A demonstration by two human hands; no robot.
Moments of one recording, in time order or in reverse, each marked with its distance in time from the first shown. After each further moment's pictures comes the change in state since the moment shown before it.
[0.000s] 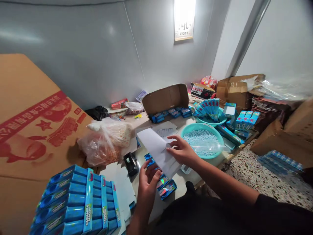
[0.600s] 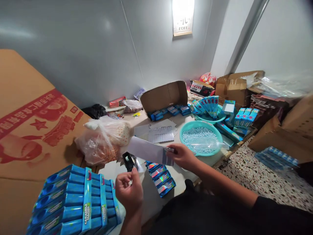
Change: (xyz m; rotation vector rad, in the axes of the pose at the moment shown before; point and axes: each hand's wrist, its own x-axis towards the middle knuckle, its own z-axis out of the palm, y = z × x) left_hand 0.016 0.001 -0.028 0.417 0.639 0.578; right_hand -0.011 0.010 -0.003 -0.388 -0.082 -0.132
